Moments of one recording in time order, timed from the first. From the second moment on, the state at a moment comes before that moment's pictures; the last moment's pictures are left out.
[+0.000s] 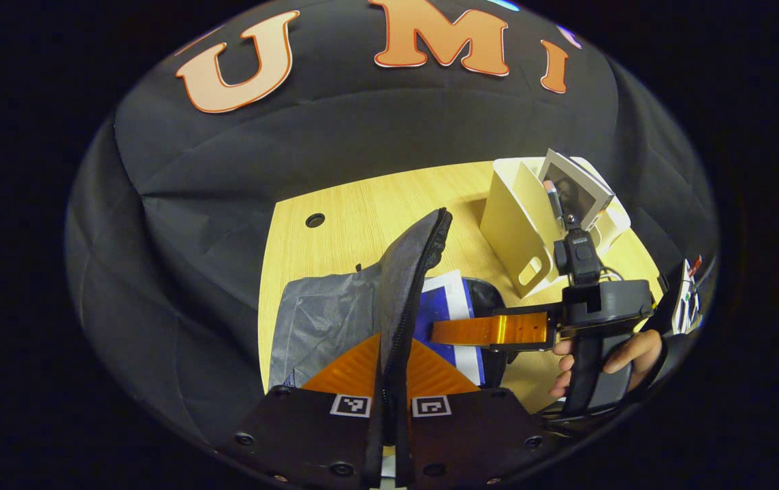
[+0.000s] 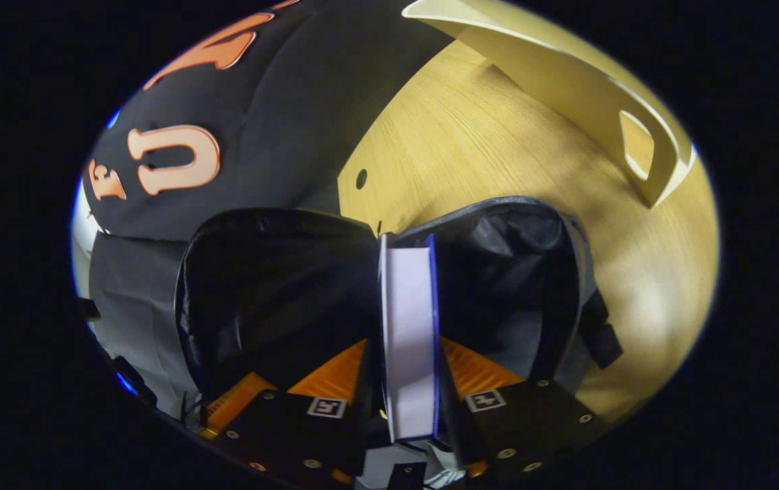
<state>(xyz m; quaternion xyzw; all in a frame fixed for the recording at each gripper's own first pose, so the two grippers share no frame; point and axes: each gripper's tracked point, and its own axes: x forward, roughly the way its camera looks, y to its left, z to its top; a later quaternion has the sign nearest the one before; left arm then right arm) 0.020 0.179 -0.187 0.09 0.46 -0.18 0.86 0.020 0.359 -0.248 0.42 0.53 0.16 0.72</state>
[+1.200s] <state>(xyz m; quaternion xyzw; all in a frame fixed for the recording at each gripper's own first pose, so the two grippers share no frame) 0.000 0.174 -0.213 0.08 0.48 -0.15 0.86 0.031 0.119 -0.127 0.13 0.52 0.14 0.83</state>
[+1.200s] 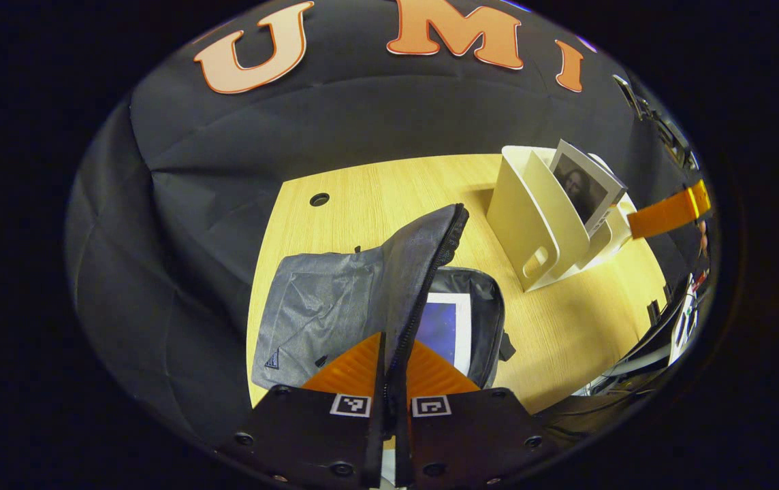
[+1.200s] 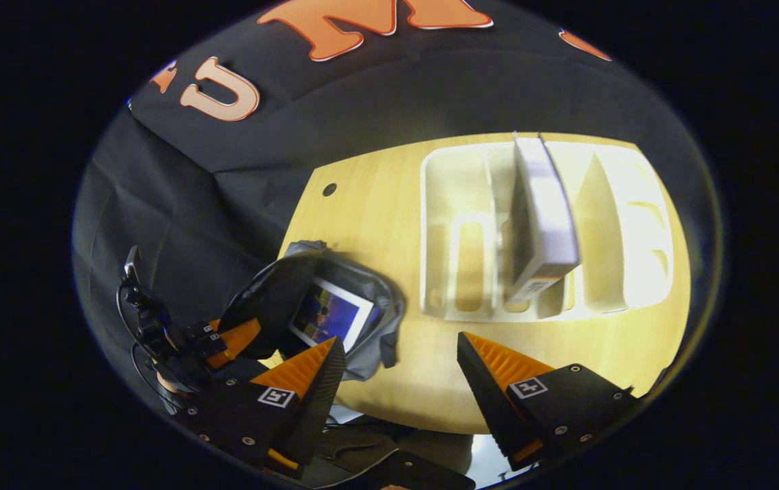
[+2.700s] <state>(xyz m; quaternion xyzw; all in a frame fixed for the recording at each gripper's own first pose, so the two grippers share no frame) -0.008 0.174 -0.225 0.07 0.51 -0.10 0.85 0.162 0.031 -0.180 0.10 0.58 0.03 0.81</state>
